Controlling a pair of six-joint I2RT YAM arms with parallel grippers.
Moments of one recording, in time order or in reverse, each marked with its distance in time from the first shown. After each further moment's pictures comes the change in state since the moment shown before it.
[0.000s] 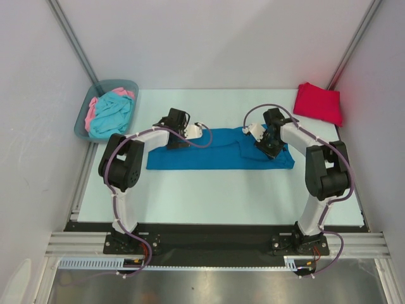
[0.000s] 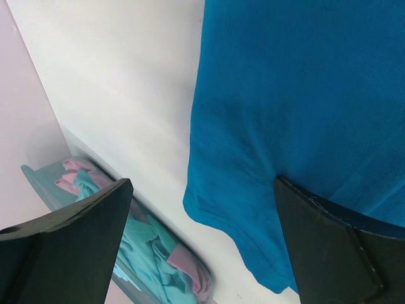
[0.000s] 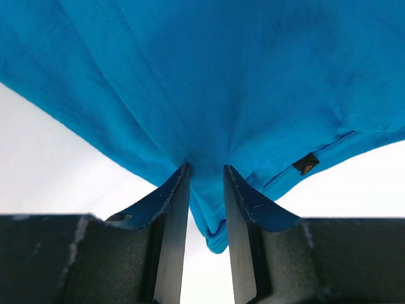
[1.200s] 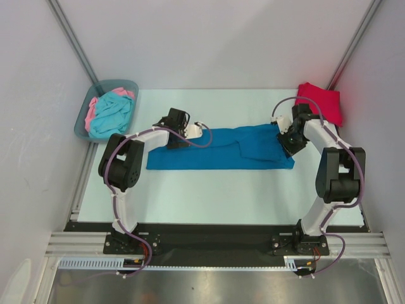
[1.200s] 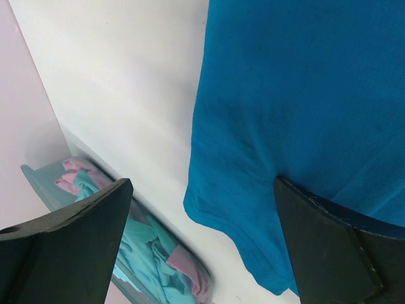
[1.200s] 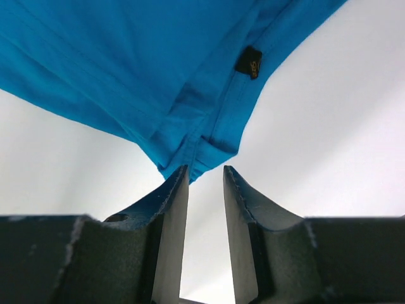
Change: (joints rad) left arm 0.001 0.000 0.000 0.007 0.003 -0.006; right arm -0.219 -0.064 0.023 -0.088 -0.058 0.138
